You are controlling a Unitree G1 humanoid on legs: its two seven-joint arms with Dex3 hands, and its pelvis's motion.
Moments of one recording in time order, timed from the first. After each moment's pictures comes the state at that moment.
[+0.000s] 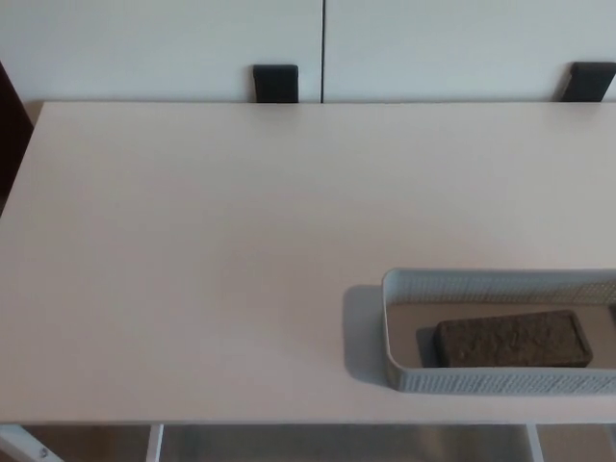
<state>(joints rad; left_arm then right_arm) 0.58 0.54 0.22 -0.28 -0.14 0.61 -1.01 0.54 -0.37 0.12 0.02 -0.15 -0.06 0.22</state>
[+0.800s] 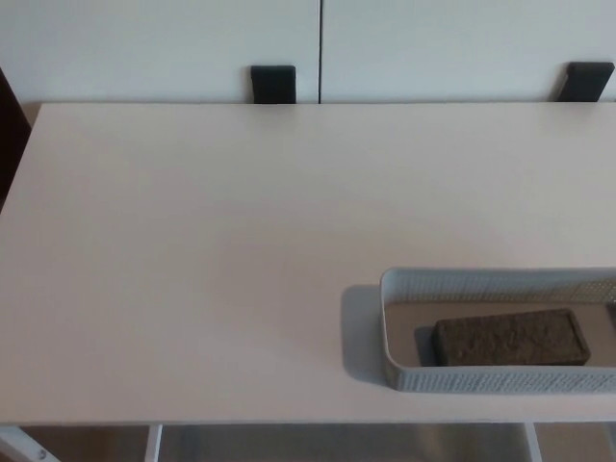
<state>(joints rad) 0.48 0.55 0.07 0.14 0.00 0.34 -0.75 0.53 -0.37 0.12 0.04 -0.16 -0.06 0.22</state>
